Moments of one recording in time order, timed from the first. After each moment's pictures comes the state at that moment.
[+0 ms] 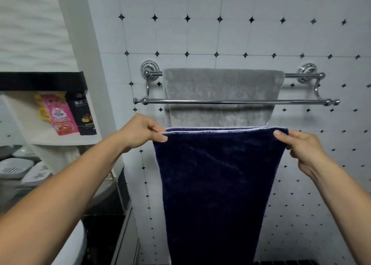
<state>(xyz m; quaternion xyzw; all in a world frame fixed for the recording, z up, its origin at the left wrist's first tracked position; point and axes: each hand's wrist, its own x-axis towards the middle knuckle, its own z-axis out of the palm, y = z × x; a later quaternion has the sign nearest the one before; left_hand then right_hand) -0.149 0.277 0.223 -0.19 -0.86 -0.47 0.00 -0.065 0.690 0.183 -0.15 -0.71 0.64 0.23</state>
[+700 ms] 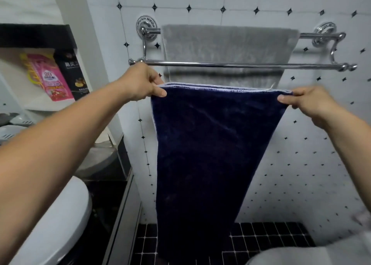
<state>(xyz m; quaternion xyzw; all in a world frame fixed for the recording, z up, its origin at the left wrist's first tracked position) -0.174 0.286 0.240 -0.17 -0.92 -0.35 0.07 -0.080 0.704 0.212 -0.14 -0.86 0.47 0.16</state>
